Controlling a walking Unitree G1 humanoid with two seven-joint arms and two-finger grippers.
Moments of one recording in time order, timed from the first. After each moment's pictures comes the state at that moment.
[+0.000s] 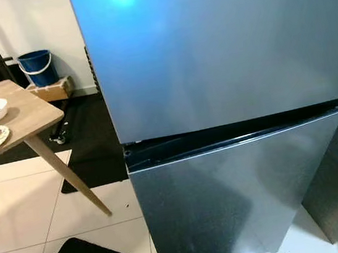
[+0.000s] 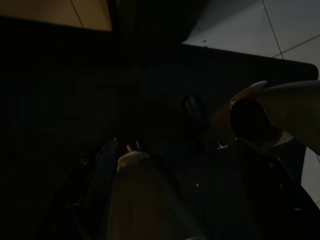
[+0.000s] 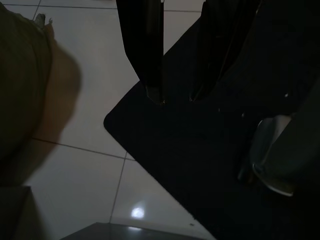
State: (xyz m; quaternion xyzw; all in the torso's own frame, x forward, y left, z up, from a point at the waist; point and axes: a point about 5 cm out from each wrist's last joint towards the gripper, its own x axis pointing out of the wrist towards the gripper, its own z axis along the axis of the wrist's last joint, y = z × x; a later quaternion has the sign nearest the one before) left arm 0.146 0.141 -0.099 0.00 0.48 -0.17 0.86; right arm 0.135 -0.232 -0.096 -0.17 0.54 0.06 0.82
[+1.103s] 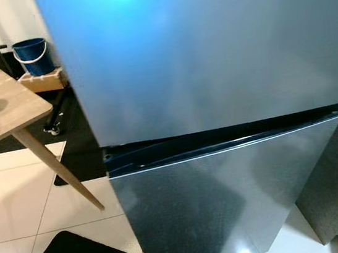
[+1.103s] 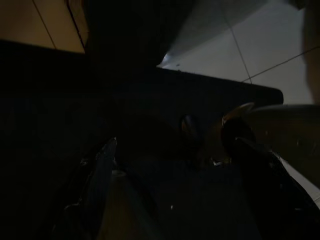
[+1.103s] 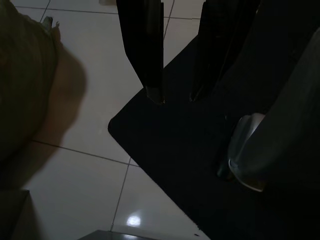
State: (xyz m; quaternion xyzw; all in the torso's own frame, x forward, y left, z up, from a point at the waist) left arm 0.164 0.135 -0.090 -0.03 0.43 -0.19 0.88; right arm 0.133 -0.225 -0.098 -0.17 0.54 0.07 0.82
